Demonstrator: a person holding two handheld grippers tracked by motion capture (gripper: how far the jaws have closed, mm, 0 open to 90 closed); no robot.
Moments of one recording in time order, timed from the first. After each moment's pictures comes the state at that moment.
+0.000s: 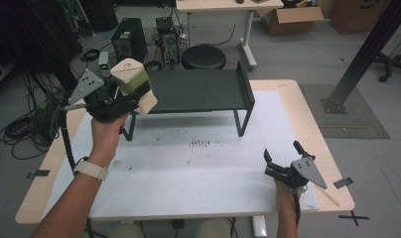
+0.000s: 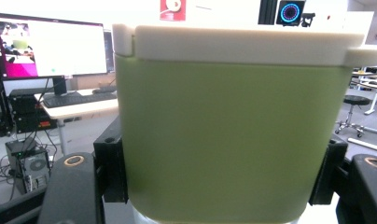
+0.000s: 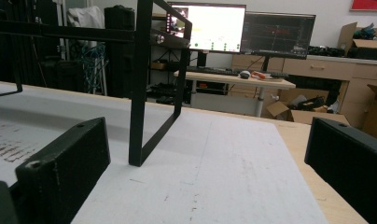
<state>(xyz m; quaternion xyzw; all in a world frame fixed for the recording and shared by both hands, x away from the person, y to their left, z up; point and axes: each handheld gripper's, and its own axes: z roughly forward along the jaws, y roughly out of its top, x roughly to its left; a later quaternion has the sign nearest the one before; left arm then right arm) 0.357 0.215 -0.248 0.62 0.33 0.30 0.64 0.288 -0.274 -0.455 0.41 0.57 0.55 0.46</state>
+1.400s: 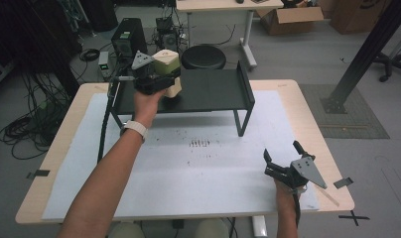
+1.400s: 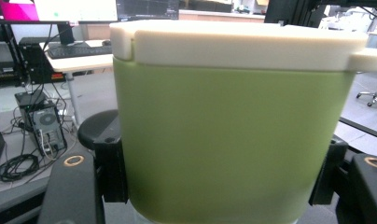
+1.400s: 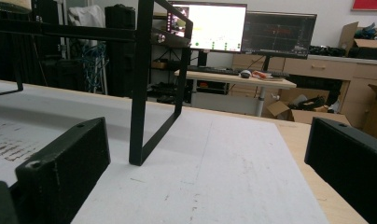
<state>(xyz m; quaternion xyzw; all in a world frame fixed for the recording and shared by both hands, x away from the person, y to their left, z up) 0.471 0.152 -0.283 0.66 0.40 0.28 0.57 0.289 -0.274 -0.455 0.41 0.57 0.55 0.46</state>
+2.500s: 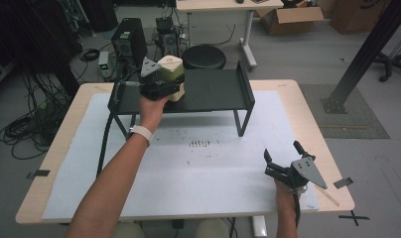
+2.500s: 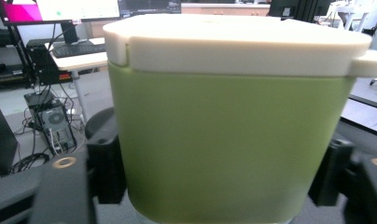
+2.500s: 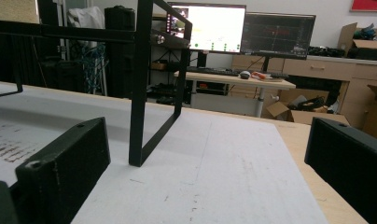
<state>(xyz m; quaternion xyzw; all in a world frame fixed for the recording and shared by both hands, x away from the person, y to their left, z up) 0.469 0.141 -0.300 0.67 0.39 0.30 0.55 0.288 -0.274 -0.455 0.41 0.57 0.55 0.46</state>
